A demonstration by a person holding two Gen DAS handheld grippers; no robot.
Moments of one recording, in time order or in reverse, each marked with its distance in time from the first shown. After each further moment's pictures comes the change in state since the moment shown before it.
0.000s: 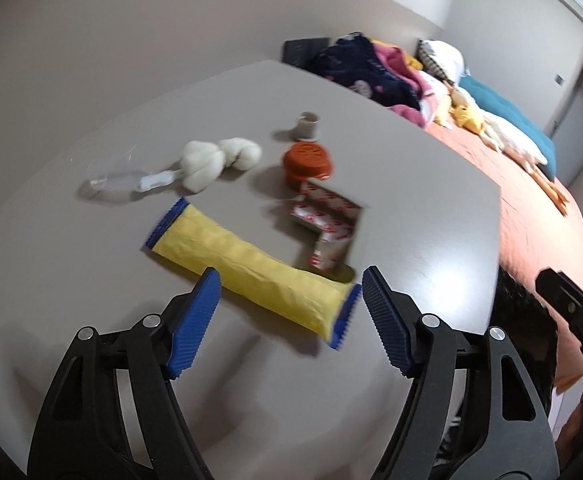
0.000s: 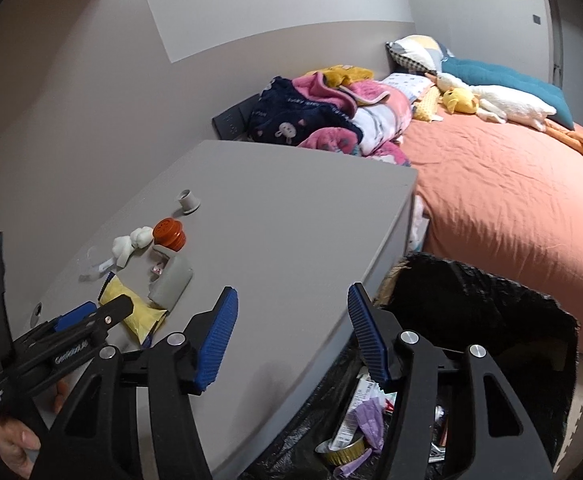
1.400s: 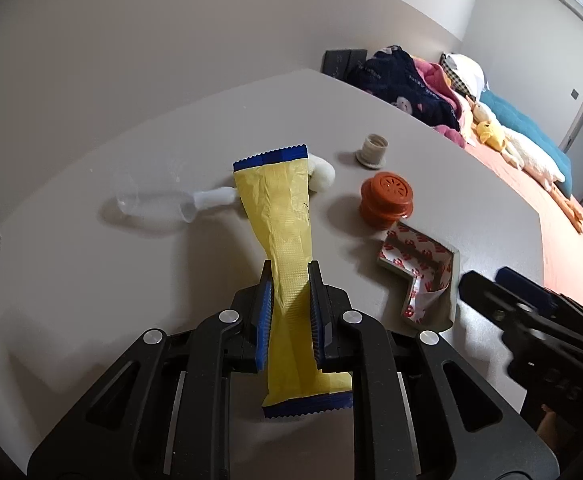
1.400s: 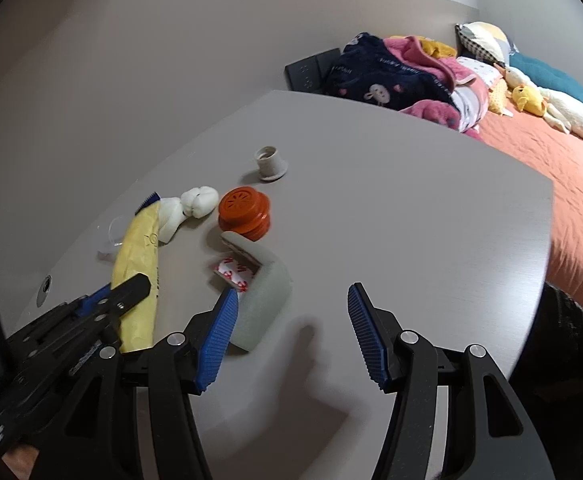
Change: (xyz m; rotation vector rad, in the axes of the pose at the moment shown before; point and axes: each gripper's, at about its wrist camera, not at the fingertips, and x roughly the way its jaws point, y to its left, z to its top) left arm 0.017 0.050 0.015 -0.018 -0.051 0.047; right arm 0.095 0.096 0.010 -0.125 0.141 0.120
